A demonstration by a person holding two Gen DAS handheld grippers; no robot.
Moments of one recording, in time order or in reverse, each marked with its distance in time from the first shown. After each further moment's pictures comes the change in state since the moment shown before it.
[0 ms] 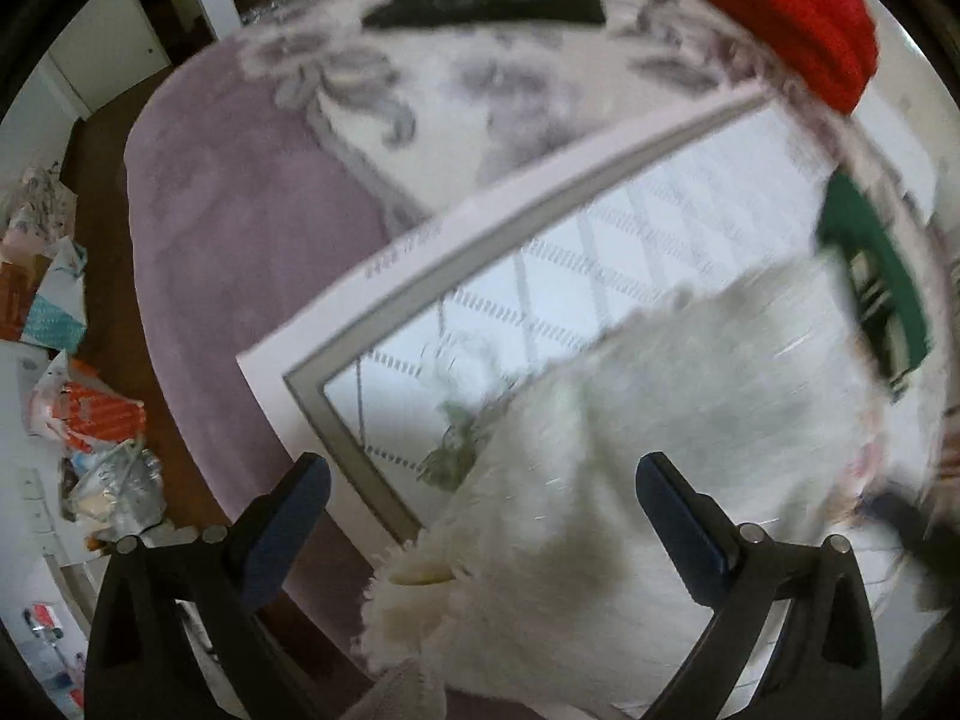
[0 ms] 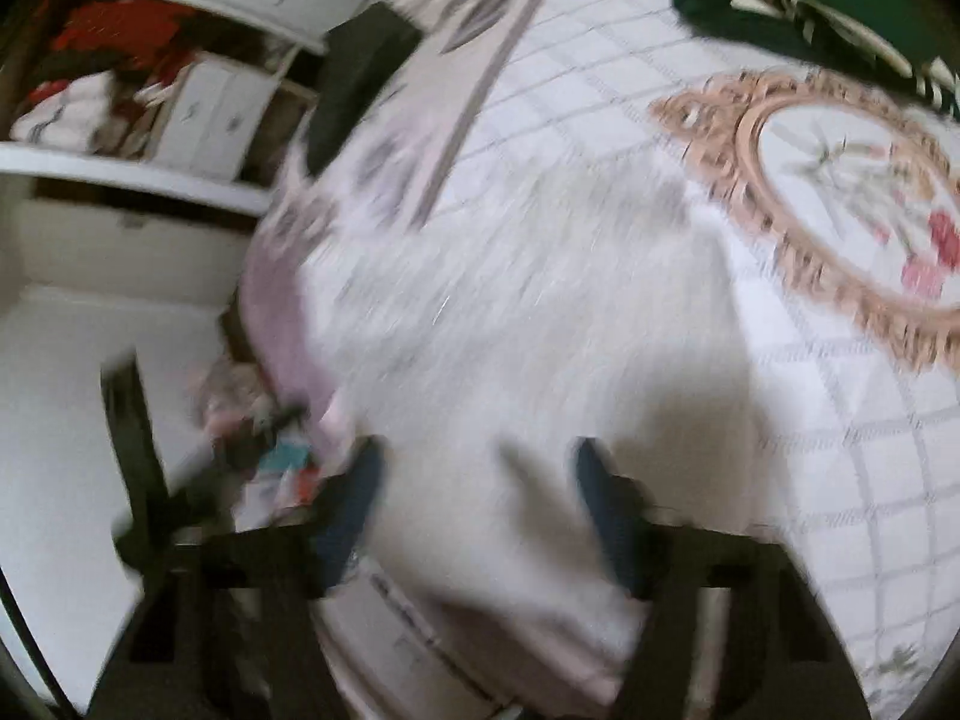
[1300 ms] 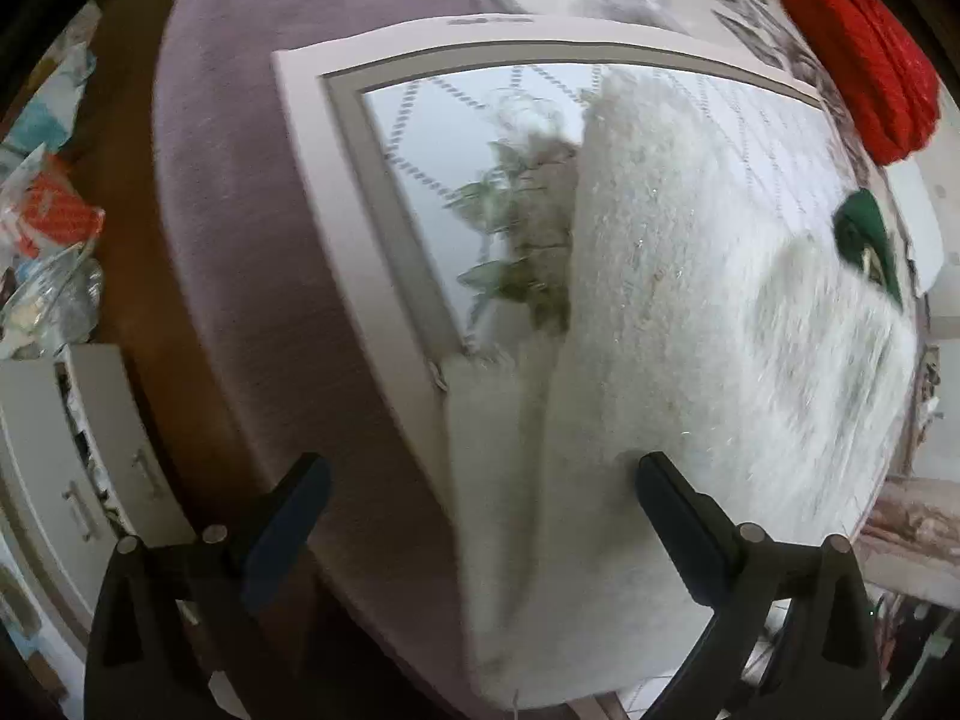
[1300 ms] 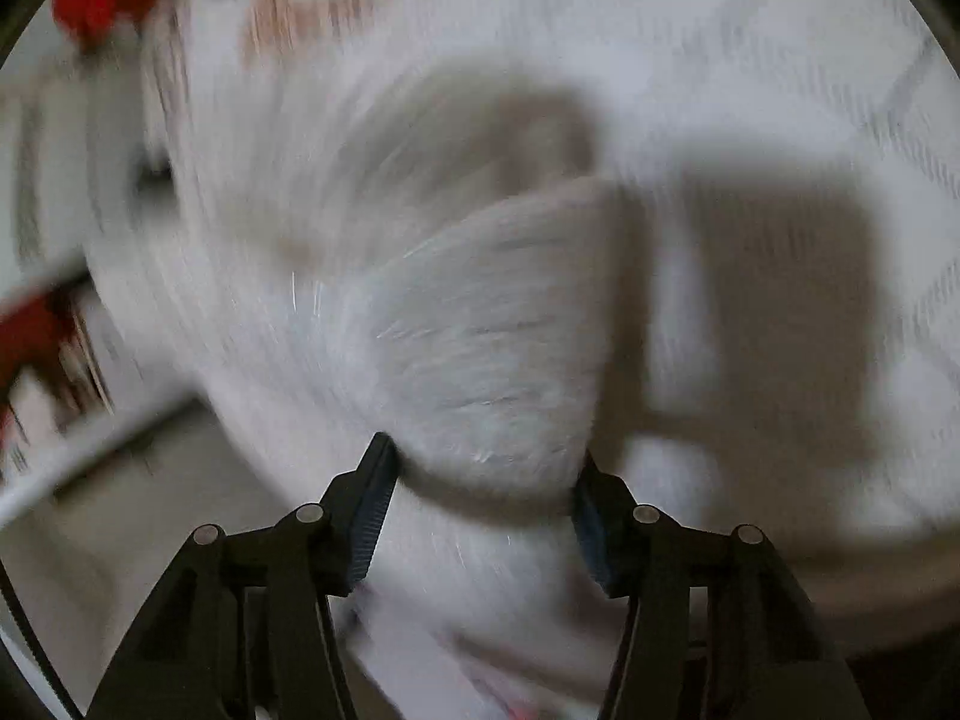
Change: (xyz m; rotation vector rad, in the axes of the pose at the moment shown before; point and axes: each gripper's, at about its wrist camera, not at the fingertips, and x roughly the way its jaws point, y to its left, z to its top) left arm 0.017 0.017 -0.100 -0.283 0.143 -0.202; right arm 0.054 -0.125 -0.152 0.637 0.233 0.123
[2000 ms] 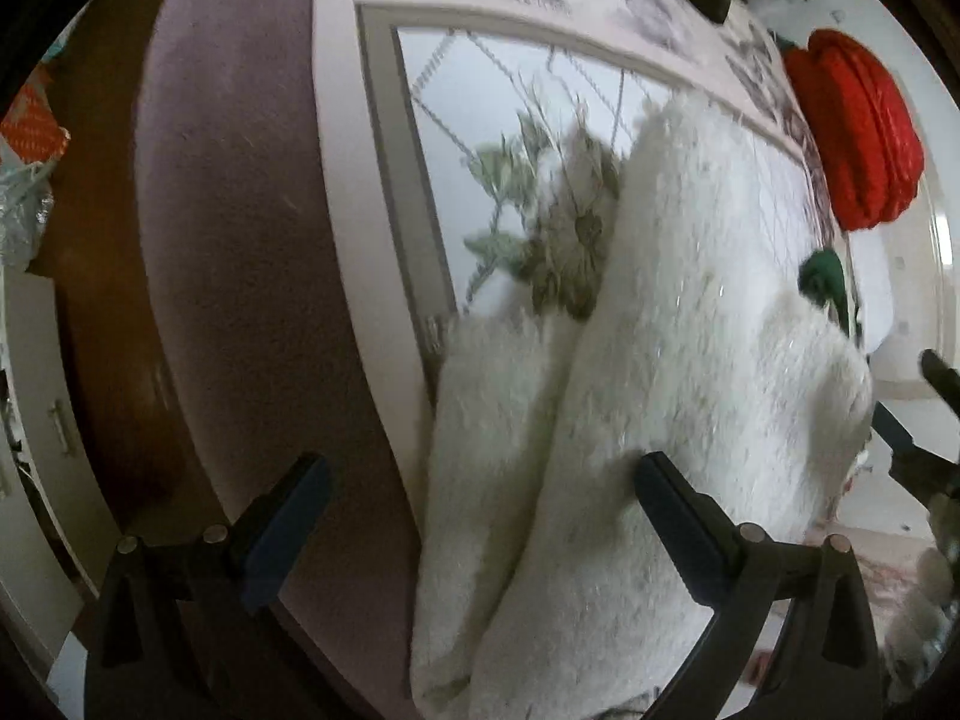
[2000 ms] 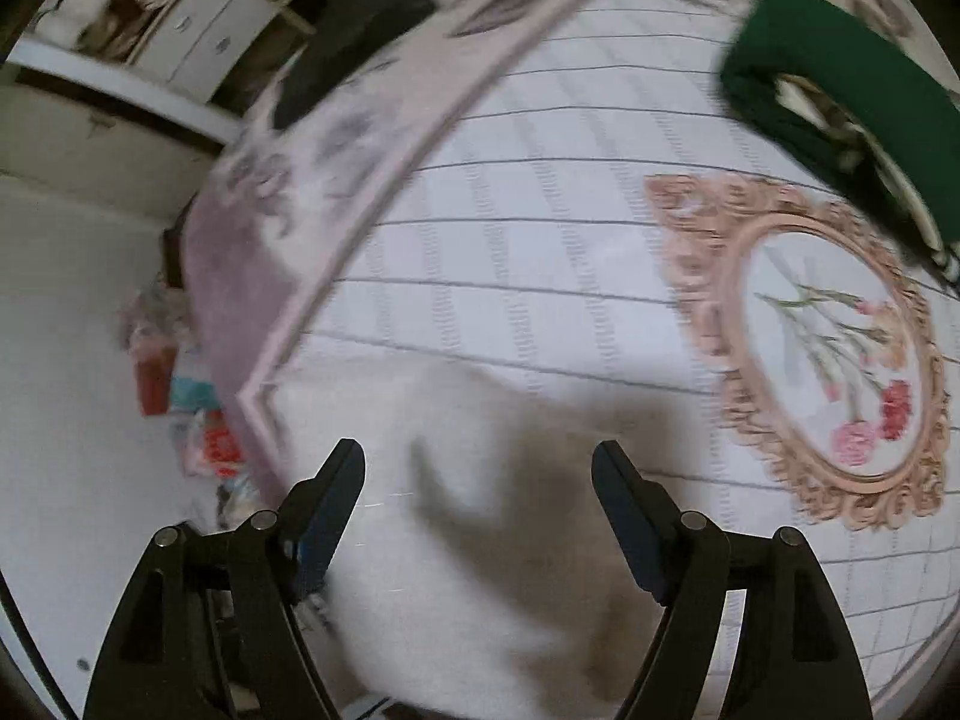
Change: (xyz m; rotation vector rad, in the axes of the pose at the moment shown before) left arm 0.021 0.031 -0.023 -0.167 -0.050 -0.169; right arm -0.042 0.259 0.052 -0.841 -0.119 -0.311
